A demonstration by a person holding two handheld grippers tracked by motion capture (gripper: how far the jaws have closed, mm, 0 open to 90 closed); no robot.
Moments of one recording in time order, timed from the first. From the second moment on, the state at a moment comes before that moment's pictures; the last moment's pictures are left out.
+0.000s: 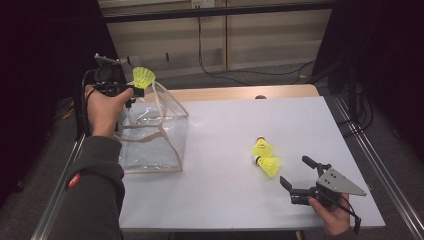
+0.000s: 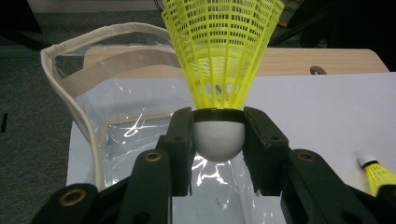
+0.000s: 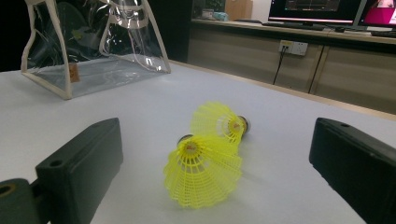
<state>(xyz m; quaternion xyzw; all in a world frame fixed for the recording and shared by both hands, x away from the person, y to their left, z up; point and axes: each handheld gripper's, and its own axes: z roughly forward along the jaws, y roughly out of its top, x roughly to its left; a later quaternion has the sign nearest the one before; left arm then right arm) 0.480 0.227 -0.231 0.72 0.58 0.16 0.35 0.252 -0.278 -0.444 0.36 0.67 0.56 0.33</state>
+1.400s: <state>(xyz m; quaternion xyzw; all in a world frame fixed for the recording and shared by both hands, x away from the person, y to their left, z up) 0.486 0.235 -0.250 0.70 0.61 0.17 0.34 0.252 -0.279 -0.444 0.36 0.67 0.56 0.33</state>
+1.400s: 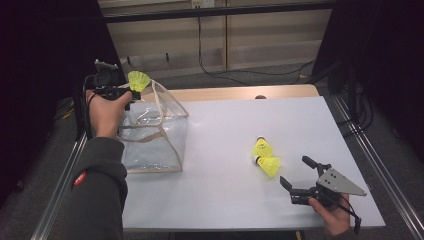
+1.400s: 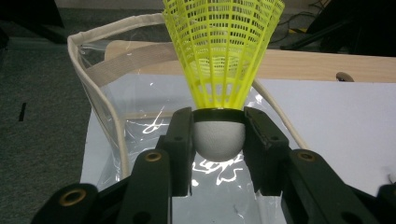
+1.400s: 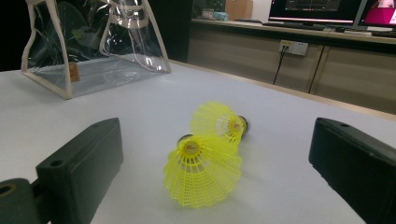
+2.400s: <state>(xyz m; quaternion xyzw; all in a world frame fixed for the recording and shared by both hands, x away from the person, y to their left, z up) 0.489 0.235 -0.259 0.69 0.61 0.18 0.33 0.252 -0.279 -0.444 0.36 0.67 0.56 0.33</state>
